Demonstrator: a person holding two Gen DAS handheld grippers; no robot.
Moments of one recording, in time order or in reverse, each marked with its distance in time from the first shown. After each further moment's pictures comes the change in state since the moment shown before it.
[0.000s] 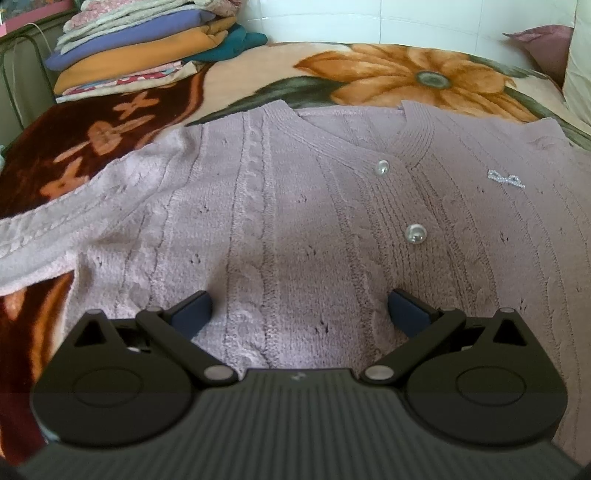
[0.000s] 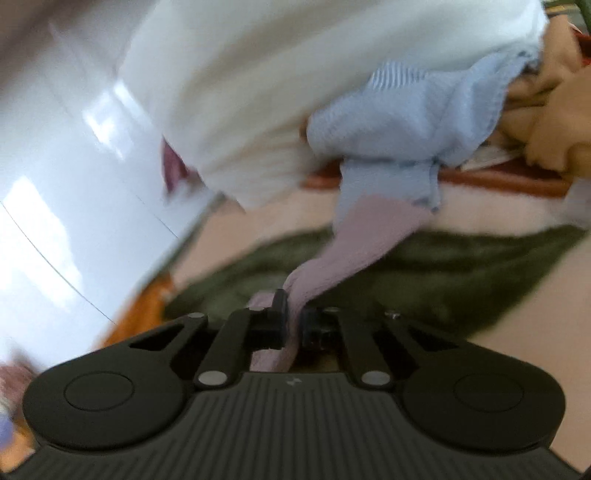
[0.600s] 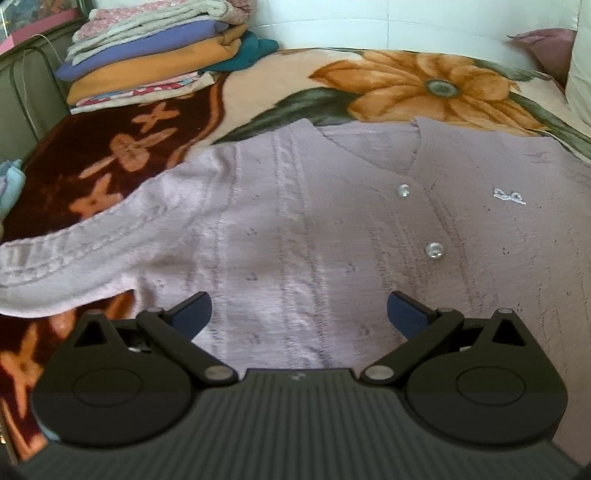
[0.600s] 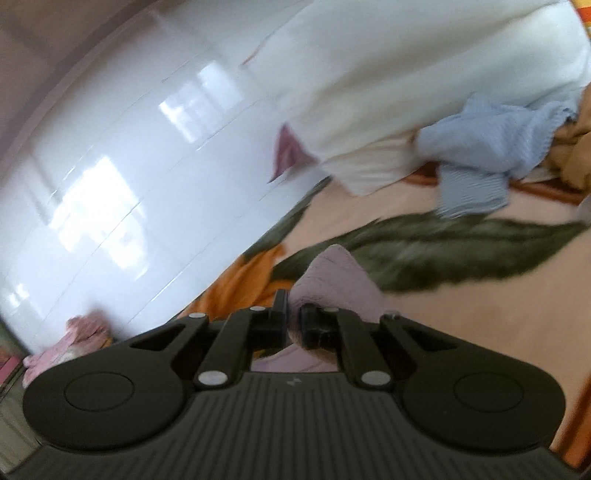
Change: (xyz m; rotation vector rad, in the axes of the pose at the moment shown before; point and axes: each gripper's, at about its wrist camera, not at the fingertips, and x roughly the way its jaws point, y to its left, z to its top) left arm -0.033 0.027 0.021 0.021 0.023 0.029; right arm -0.106 0.088 -0.030 -0.123 0.069 0.206
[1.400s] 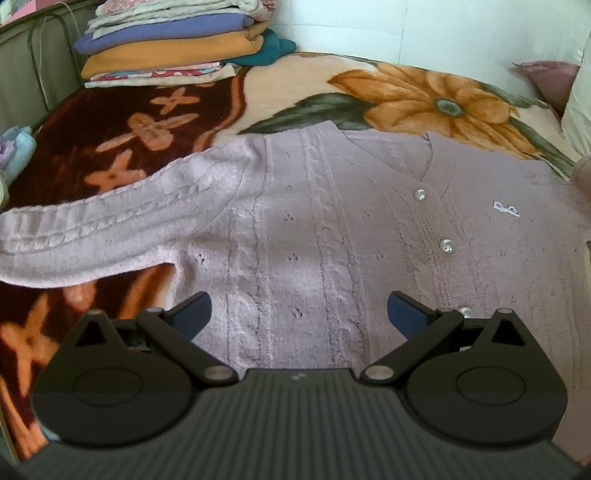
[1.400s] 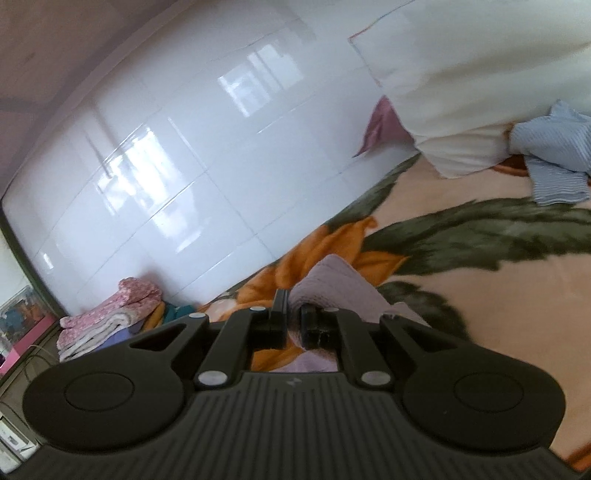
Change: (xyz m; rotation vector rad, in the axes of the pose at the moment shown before) left arm -0.021 0.045 -0.014 -0.094 -0.005 -0.077; right arm -0.011 0.136 -0.039 -0.092 0.059 0.115
